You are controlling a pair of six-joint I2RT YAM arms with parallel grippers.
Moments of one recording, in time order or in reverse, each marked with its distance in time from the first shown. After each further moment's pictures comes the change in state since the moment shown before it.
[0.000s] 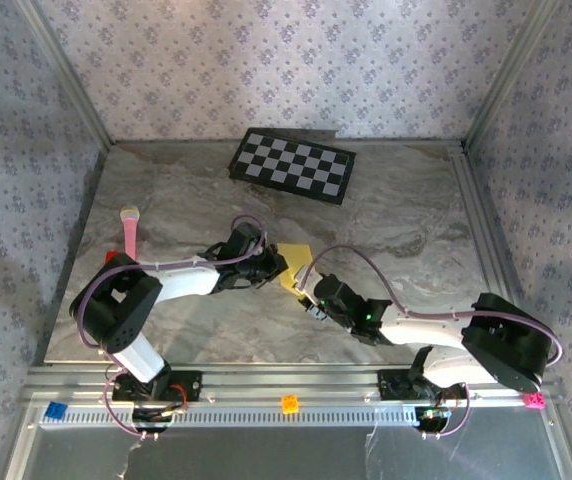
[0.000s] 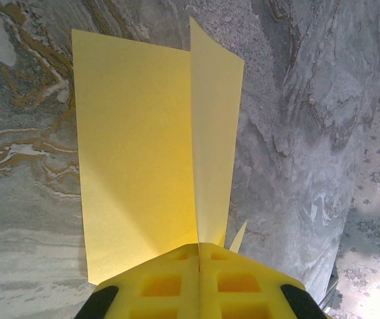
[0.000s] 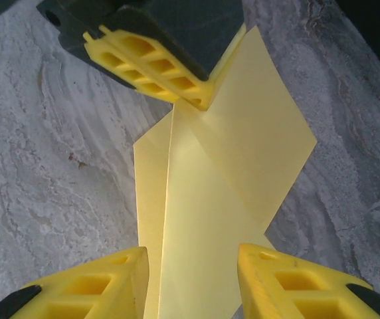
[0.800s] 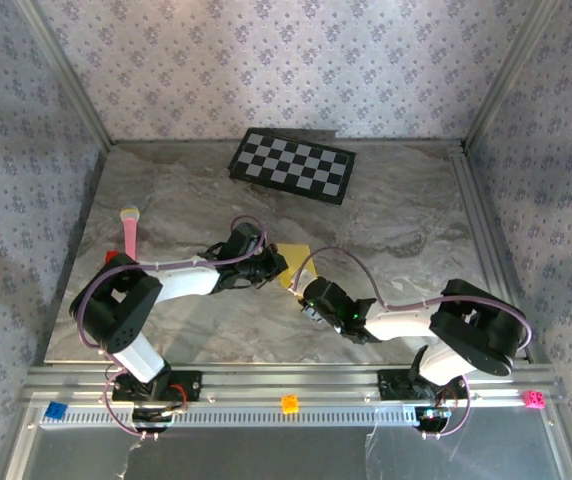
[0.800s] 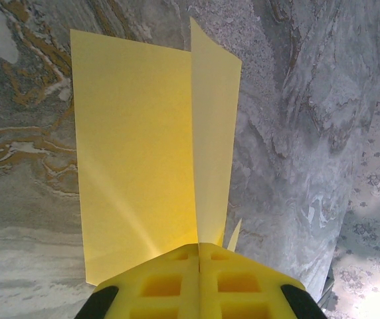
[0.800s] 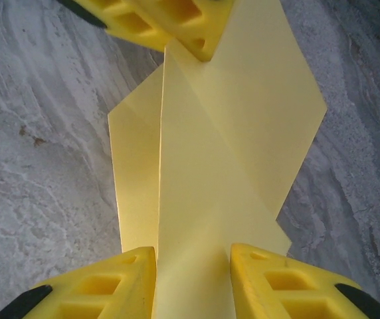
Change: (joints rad) left arm 0.000 0.000 0.000 0.001 0.000 -0.018; right arm 0.013 0.165 0.031 0.042 0.087 0.038
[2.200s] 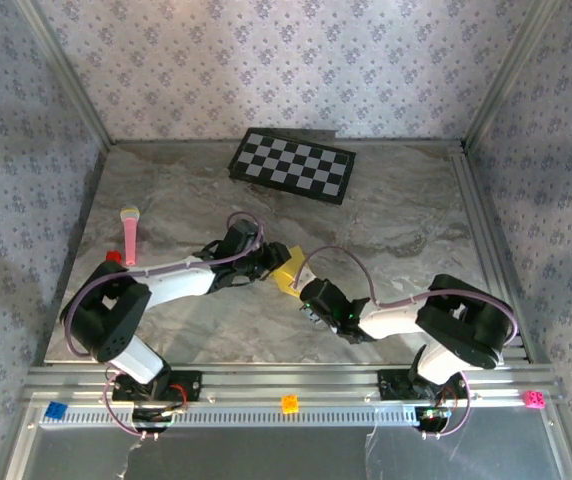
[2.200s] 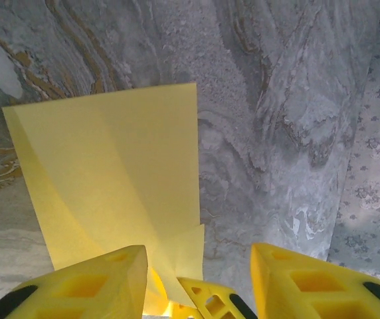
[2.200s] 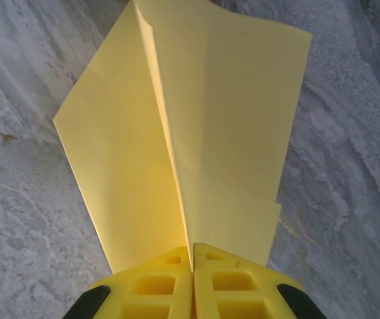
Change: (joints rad) left arm 0.000 -0.075 0.008 -0.038 -0.065 0.004; right arm -0.004 0.069 0.012 0.013 0.015 0.121
